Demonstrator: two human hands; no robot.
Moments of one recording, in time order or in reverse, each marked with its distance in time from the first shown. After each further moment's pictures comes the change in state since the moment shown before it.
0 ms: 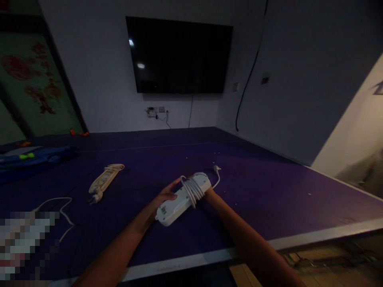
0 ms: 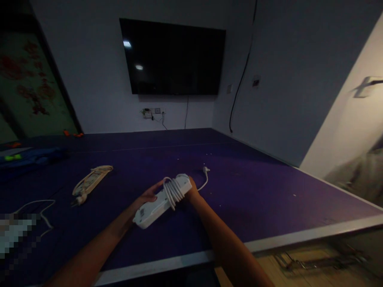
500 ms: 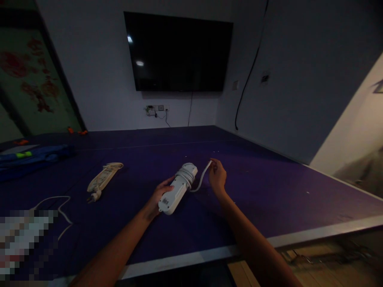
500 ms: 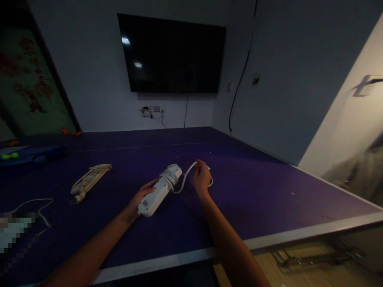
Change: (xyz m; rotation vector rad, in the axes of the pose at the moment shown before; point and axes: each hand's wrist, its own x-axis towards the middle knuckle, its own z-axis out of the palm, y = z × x) left_hand 0.000 0.004 0.011 -0.047 0.349 0.119; right_hand 0.004 0.004 -0.047 -0.045 0.537 0.372
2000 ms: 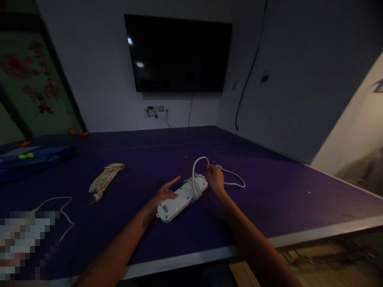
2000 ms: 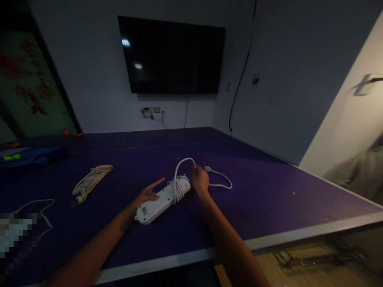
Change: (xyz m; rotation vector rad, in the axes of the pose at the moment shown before) left_hand -0.001 0.005 -0.011 0.108 -0.260 -0.135; right_hand 0.000 0.007 0.006 -0.379 -0.249 0.006
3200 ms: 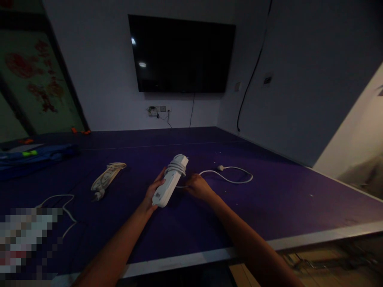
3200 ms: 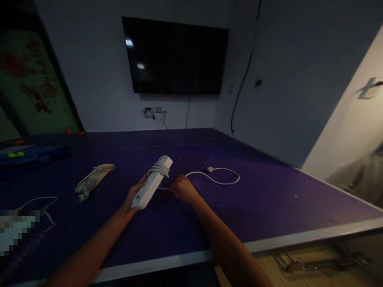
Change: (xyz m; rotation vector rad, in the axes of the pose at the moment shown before) left_hand -0.002 0.014 -0.006 -0.218 0.261 0.274; right_hand -0.028 -0.037 0.012 -0.102 -0.416 -0.909
